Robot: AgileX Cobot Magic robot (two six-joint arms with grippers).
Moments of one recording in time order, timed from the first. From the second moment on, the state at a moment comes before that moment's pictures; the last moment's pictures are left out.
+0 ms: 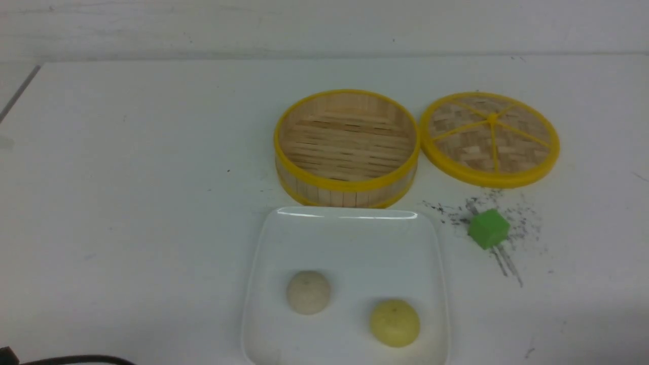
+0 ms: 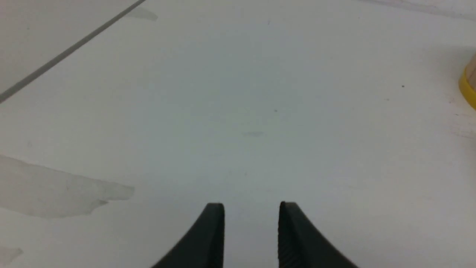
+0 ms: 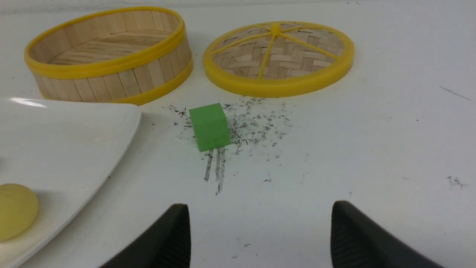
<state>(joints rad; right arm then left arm) 0.31 0.00 0.03 -0.30 0.30 0.45 0.10 -0.01 0.03 0.15 0.35 -0.25</state>
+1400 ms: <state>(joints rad) 0.31 0.00 0.03 -0.36 0.30 0.43 0.10 -0.01 0.03 0.15 0.37 -0.19</state>
